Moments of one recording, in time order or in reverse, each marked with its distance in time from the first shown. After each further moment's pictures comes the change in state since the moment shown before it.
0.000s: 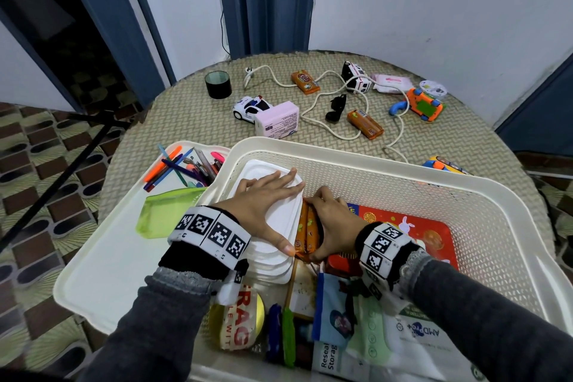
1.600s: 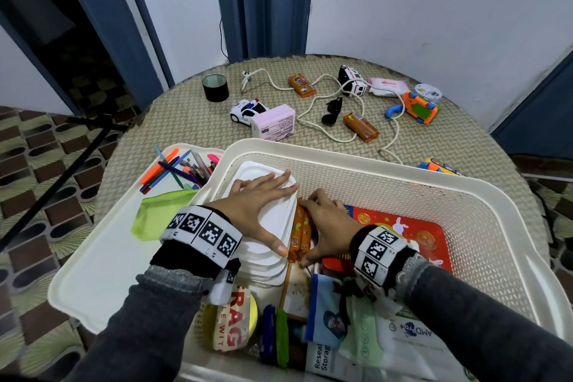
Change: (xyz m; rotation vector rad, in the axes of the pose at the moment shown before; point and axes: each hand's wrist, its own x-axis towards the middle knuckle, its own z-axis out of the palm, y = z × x) left_hand -0.001 -0.002 0.000 0.015 0.007 -0.006; right_hand -0.008 -0.008 -0.007 -0.052 -0.013 0.046
